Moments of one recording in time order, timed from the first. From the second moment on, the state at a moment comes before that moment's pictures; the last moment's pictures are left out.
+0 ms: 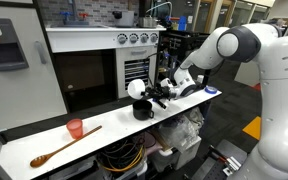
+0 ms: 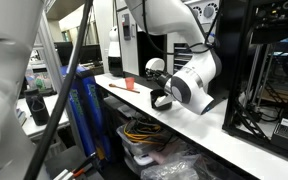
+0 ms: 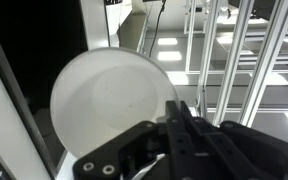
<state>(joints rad) -0.11 0.48 -0.19 -2.17 1.64 1.27 -2.60</state>
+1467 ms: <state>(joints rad) 0.00 0.08 -0.10 -2.52 1.55 1.80 -2.60</state>
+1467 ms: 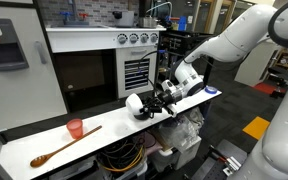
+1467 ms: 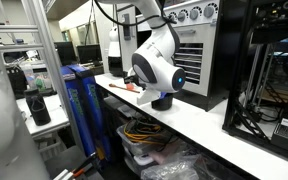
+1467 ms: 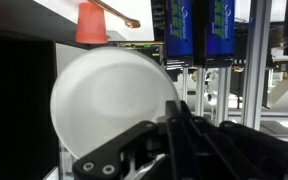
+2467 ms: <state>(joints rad) 0.02 -0.23 0.06 -2.57 1.28 2.11 -2.24</state>
